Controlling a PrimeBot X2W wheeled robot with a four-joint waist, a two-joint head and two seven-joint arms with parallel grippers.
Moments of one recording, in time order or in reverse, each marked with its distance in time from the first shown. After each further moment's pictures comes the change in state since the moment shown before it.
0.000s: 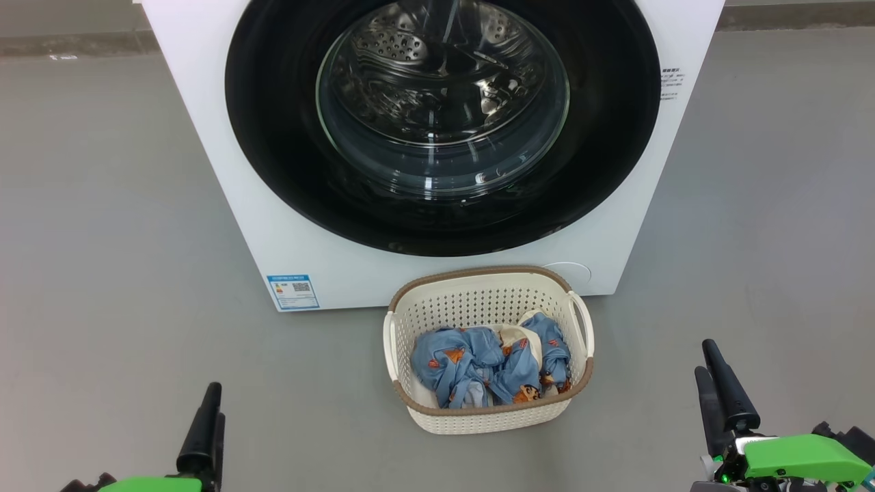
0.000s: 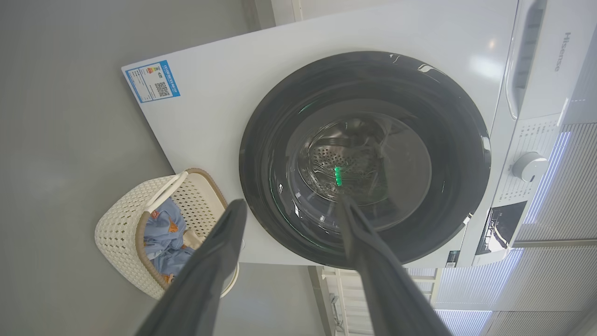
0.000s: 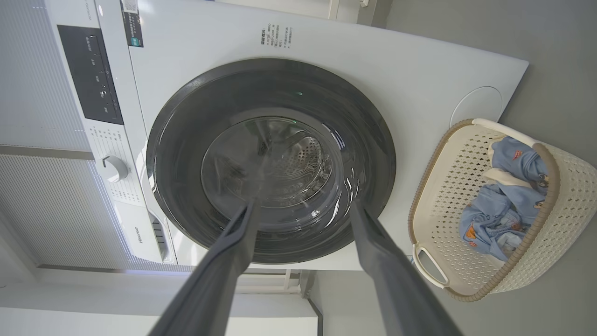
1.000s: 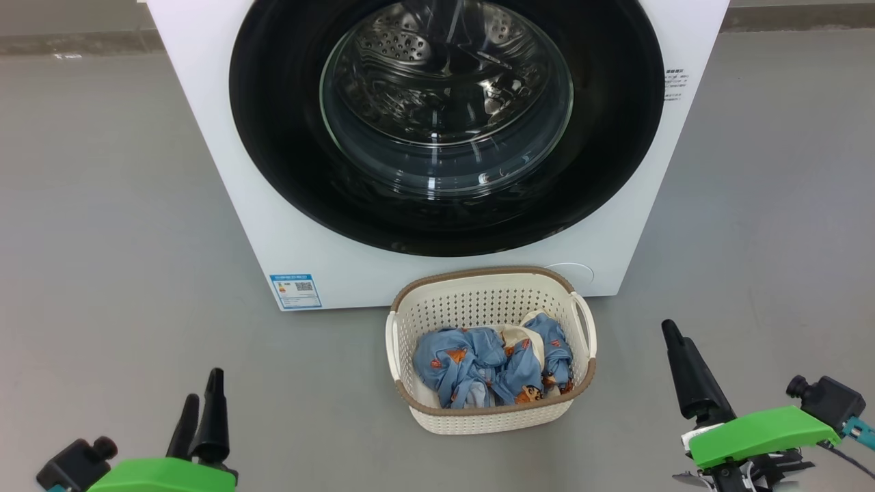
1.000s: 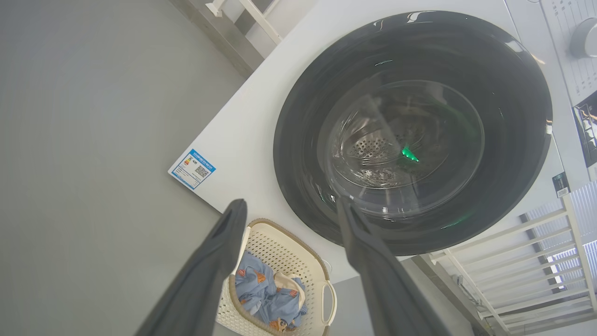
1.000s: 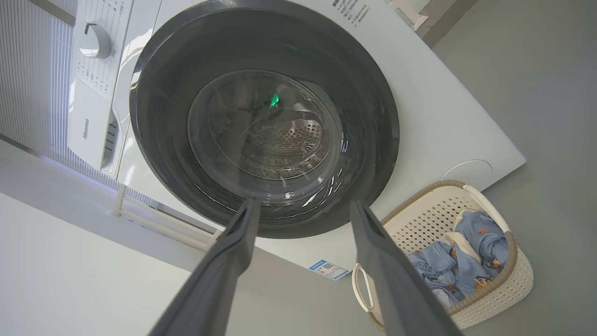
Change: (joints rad) left arm -0.024 0.008 -0.003 0.003 0.528 0.000 -0.080; right arm -0.040 -0.032 0.085 -0.020 -0.444 0.000 -0.086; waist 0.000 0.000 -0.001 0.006
